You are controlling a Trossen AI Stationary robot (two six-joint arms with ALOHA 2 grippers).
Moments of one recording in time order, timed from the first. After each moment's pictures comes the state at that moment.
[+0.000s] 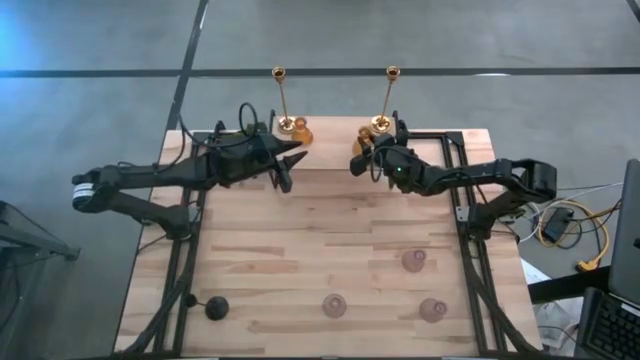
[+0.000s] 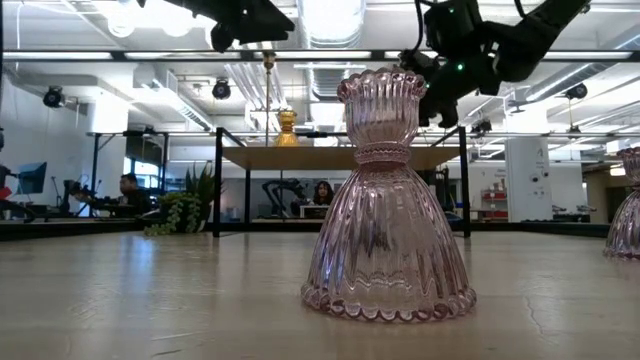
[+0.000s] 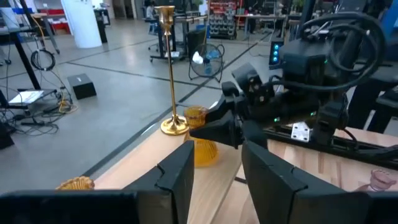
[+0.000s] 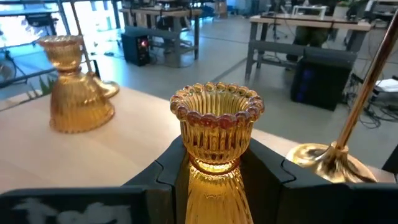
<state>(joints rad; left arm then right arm) 0.20 1.12 0.94 0.10 -0.27 -0.02 -0.32 1.48 0.70 0.59 0.68 0.16</state>
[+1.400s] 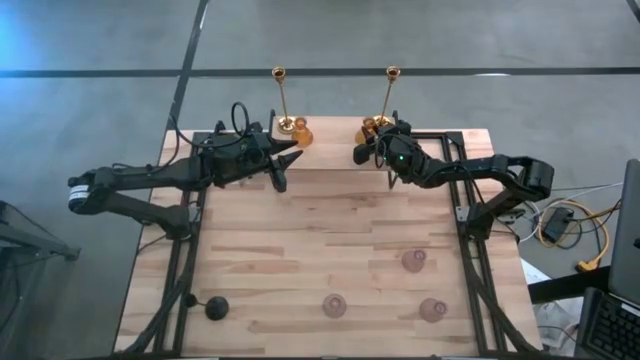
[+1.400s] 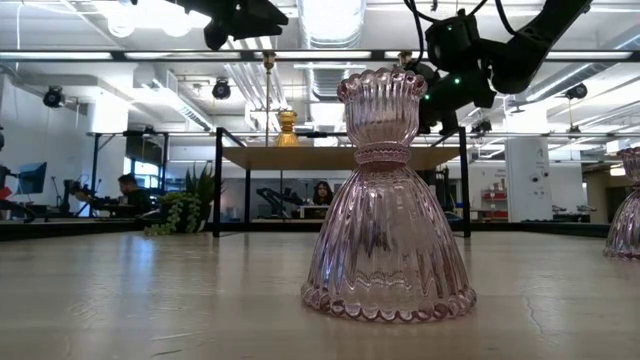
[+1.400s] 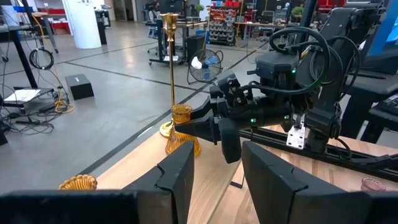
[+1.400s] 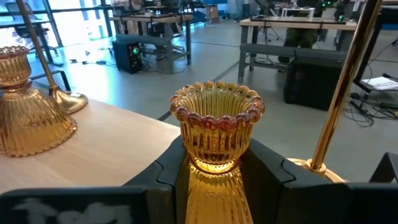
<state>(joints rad) 0.20 1.08 0.93 0.10 -0.26 -0.05 -0.44 1.51 0.69 0.66 0.59 0.15</state>
